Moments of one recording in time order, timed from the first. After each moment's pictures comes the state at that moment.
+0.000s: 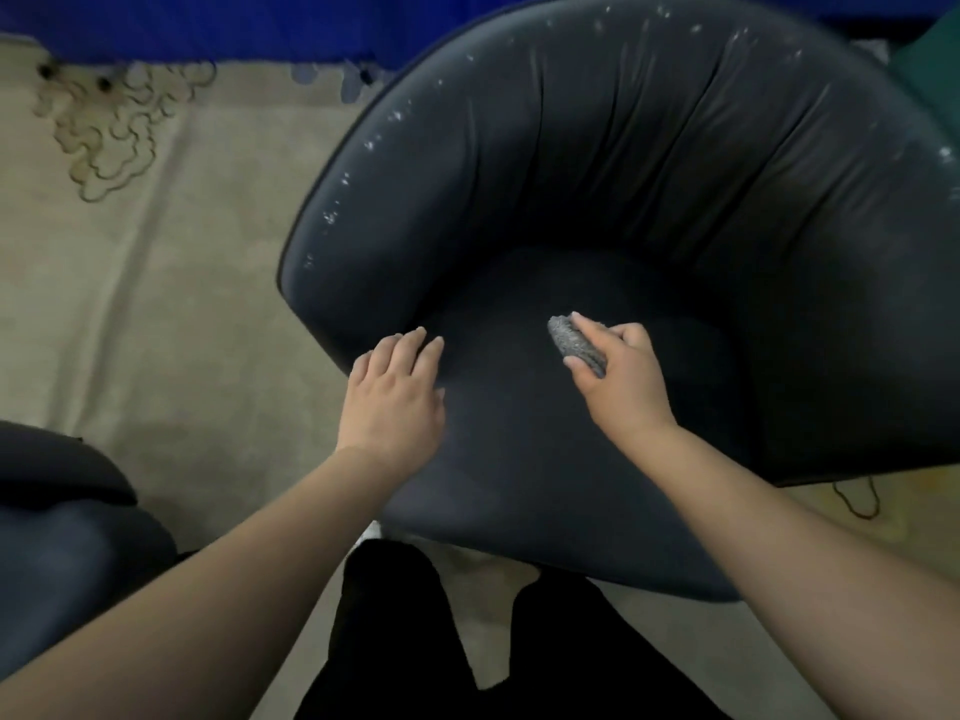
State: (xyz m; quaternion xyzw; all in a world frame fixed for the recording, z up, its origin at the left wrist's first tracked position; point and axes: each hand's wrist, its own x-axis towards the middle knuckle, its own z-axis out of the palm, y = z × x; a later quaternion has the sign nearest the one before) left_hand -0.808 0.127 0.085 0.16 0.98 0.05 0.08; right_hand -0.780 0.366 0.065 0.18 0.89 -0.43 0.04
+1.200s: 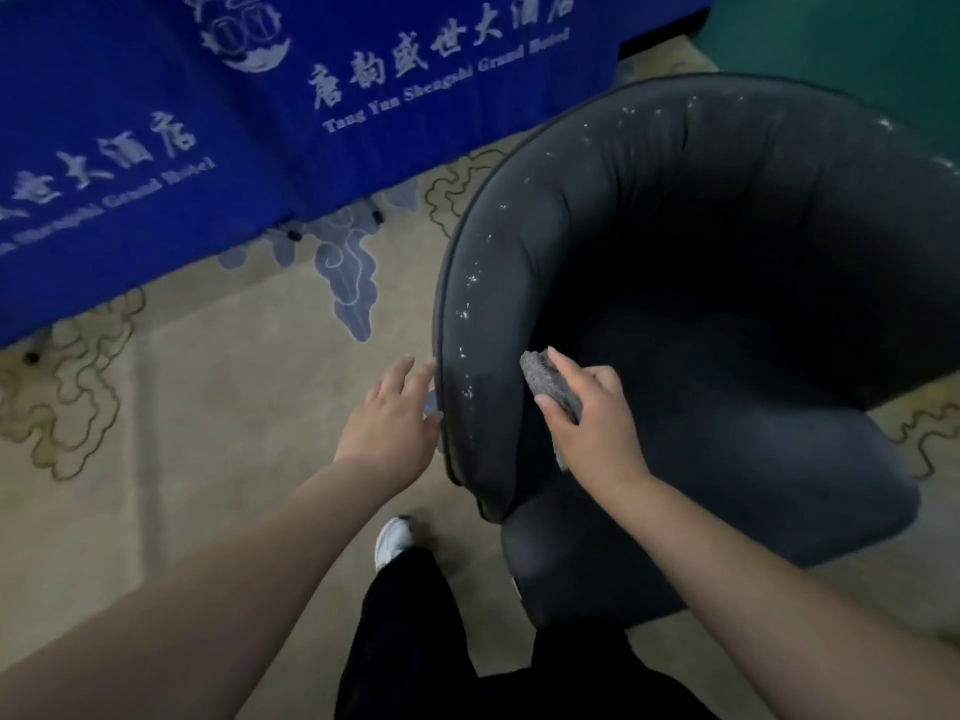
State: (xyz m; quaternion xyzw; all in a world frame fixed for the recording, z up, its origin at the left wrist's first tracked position) left_hand -1.062 -0.017 0.130 0.34 0.91 0.08 0.20; right_hand -0.907 0.147 0.121 0.35 0.80 -0.47 -0.12
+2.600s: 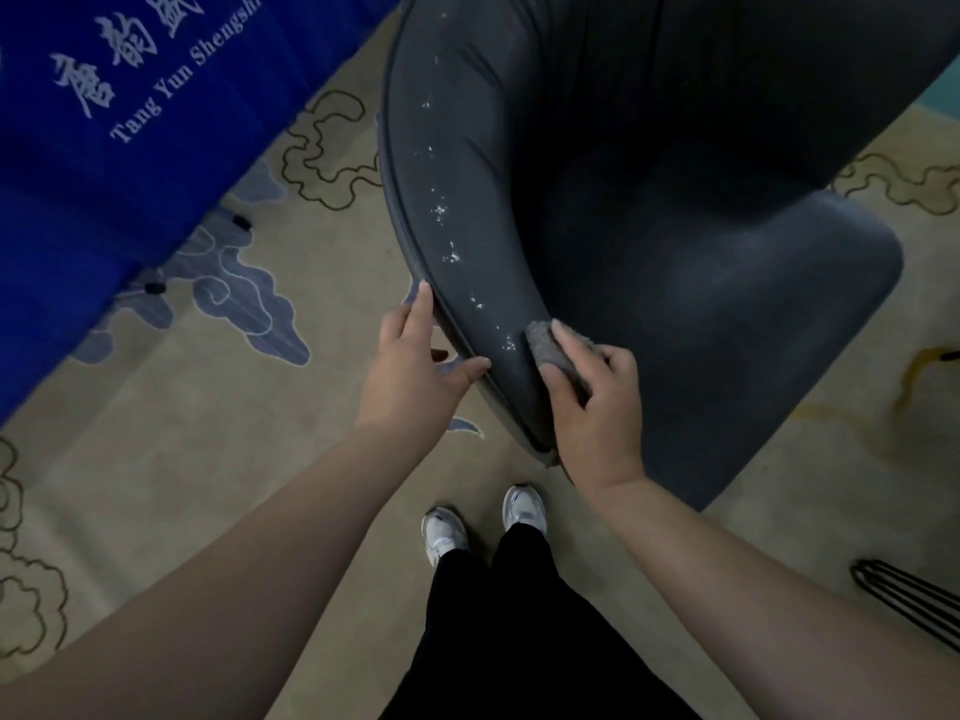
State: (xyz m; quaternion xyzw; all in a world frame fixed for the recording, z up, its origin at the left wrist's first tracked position) left_hand -1.138 -0.002 0.098 0.42 0.82 0.22 0.32; right_hand -0.968 0.026 0.064 0.56 0.65 -0.39 -0.32
